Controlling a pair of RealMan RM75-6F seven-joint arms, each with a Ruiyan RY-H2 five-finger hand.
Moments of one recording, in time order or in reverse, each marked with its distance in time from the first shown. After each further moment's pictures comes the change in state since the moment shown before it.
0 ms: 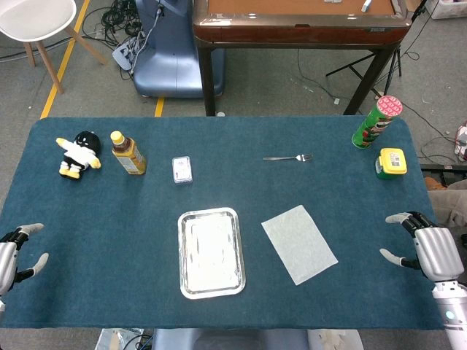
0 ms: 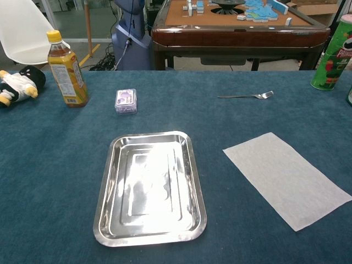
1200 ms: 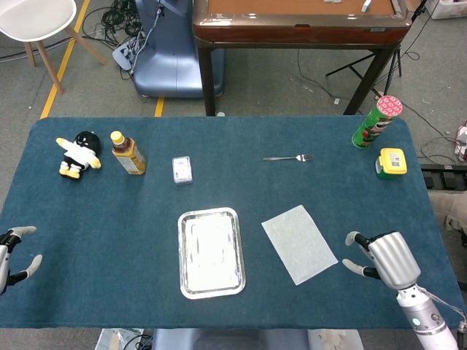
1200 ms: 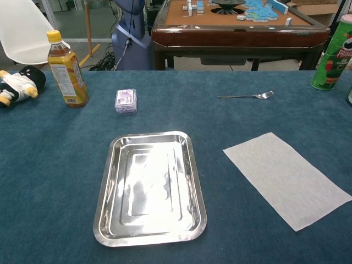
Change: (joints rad) left arm 0.021 0.011 -0.004 -0.002 0.006 0.032 -0.029; right arm 0.060 -0.089 -0.056 -0.005 -0.244 0.073 -0.141
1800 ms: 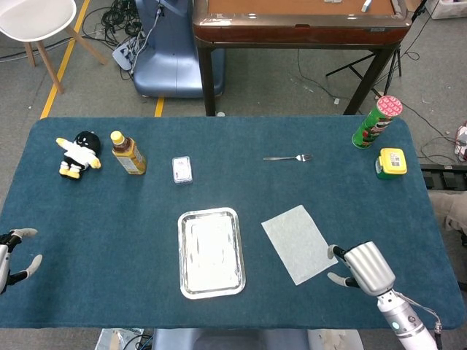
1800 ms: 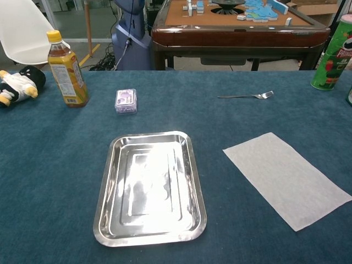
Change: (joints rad) left arm -0.003 0.004 0.001 0.000 -0.011 -0.019 -0.001; right arm 0.023 -0.078 -0.060 0.025 0.002 -0.106 -0.068
